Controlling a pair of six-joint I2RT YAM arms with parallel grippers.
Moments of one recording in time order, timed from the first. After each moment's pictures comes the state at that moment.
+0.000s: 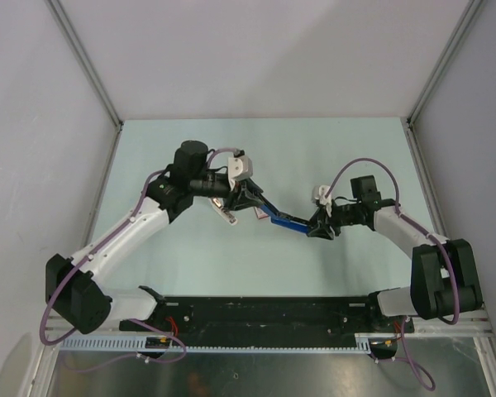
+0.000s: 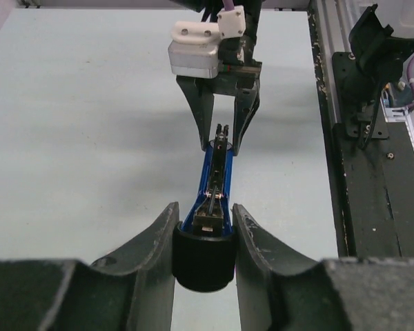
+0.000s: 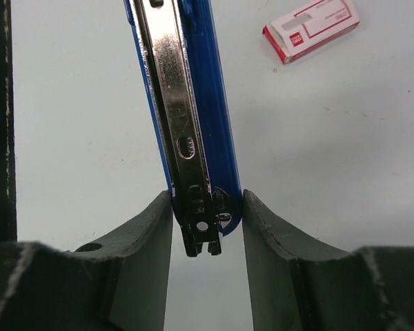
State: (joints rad) left arm -0.56 1.28 1.12 -0.29 0.87 0.39; right arm 0.18 1.37 0.73 -0.40 -0.96 -0.93
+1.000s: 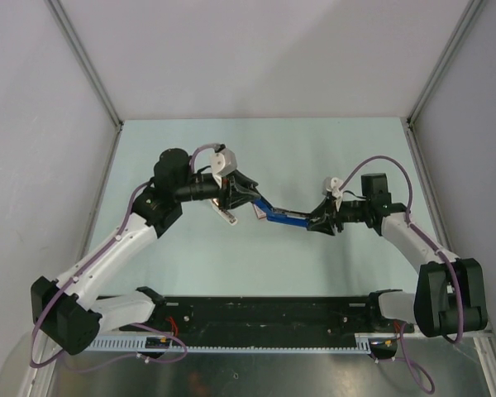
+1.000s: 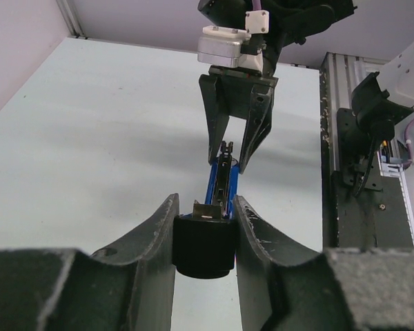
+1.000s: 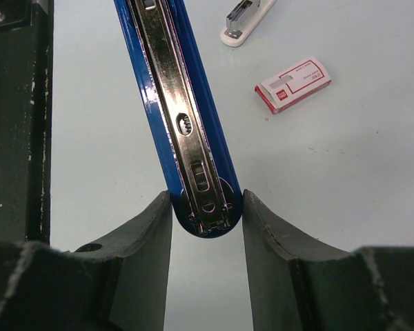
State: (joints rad) left arm -0.55 1.14 1.01 -0.03 0.80 0.11; right arm 0.12 1.26 0.71 -0.30 -1.13 -0.76
